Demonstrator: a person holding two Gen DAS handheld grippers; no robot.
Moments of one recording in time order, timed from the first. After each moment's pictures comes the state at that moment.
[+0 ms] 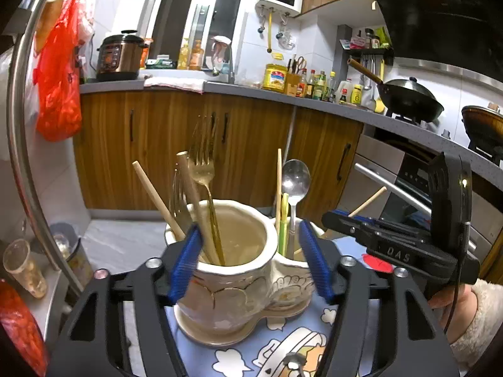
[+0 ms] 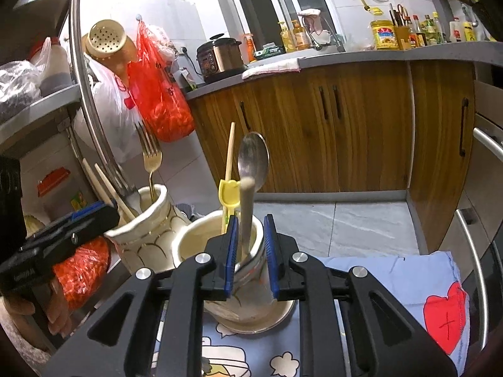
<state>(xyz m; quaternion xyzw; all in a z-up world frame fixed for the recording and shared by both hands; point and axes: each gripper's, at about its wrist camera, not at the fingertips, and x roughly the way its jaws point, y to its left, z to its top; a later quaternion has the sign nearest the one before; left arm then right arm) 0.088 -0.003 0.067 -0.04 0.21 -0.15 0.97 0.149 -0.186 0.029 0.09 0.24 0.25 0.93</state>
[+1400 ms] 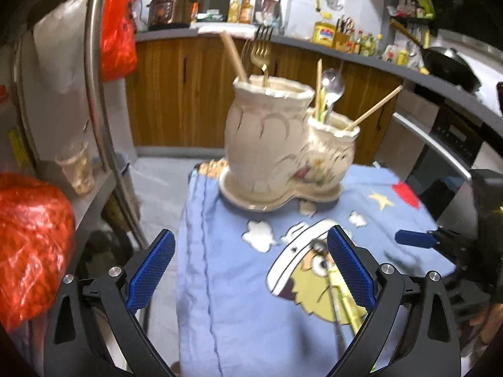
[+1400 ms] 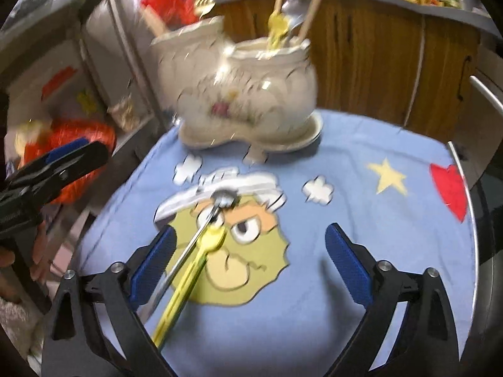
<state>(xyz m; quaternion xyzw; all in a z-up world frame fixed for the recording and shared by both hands) 0.001 0.012 0.004 -0.04 0.32 -0.03 0.95 0.034 -0.159 -0.043 -0.04 0.42 0.27 0.87</state>
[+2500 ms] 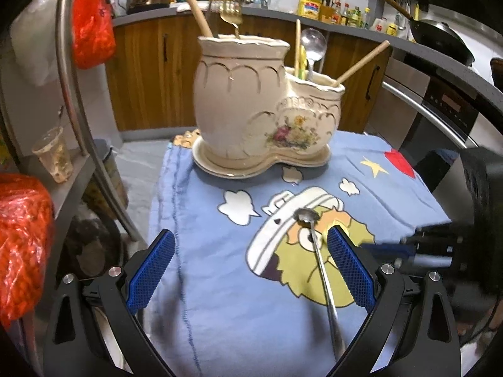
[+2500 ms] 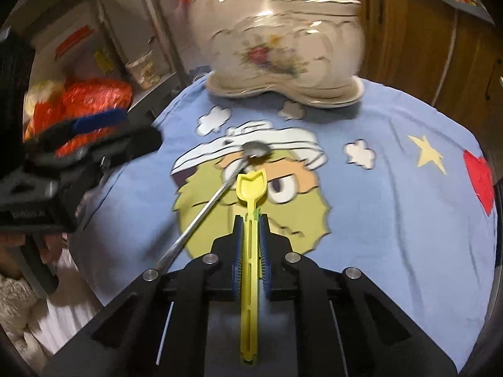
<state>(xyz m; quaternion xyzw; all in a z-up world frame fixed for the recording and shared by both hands) 0.011 -0.010 -0.017 -0.02 0.37 -0.08 0.92 0.031 -0.165 -0.052 -0.04 0.46 0.29 0.84</state>
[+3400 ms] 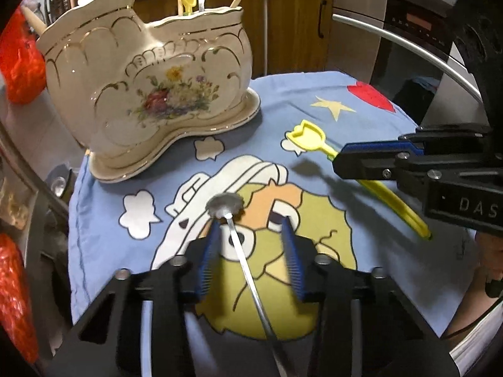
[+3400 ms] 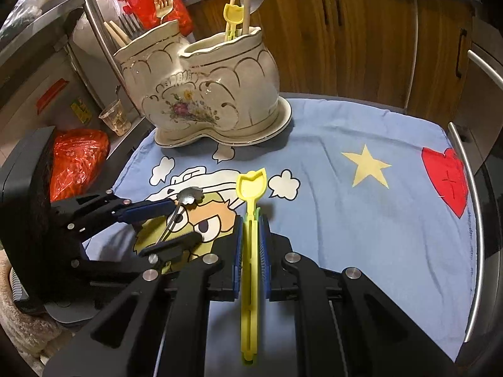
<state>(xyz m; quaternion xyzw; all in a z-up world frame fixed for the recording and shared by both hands) 0.043 -0.091 -0.055 0.09 0.43 -0.15 0.89 0.064 -0.208 -0.041 0.02 0.44 0.26 0.86</state>
